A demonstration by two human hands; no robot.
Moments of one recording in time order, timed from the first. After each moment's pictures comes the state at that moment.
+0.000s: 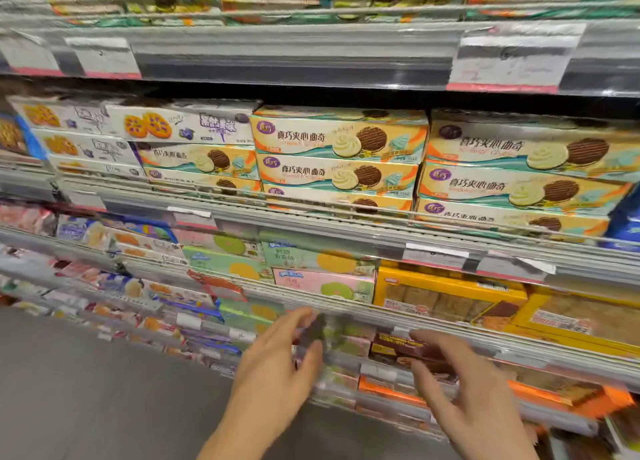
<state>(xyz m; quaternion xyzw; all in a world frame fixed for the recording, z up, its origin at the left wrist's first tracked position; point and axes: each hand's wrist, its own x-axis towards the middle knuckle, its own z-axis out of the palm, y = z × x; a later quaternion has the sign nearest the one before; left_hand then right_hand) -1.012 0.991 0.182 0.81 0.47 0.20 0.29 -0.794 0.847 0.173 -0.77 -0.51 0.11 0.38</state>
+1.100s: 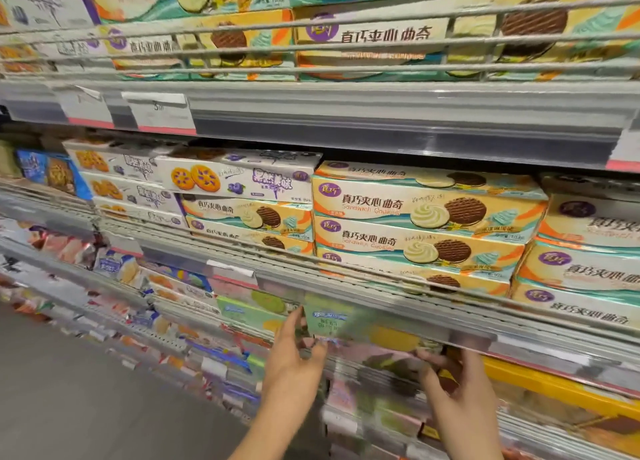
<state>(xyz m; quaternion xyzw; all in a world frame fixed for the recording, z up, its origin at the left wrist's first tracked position) -0.993 1.123 0.168 0.61 0.58 0.29 0.45 -0.800 1.009 0.126 -0.73 -0.35 0.18 0.56</state>
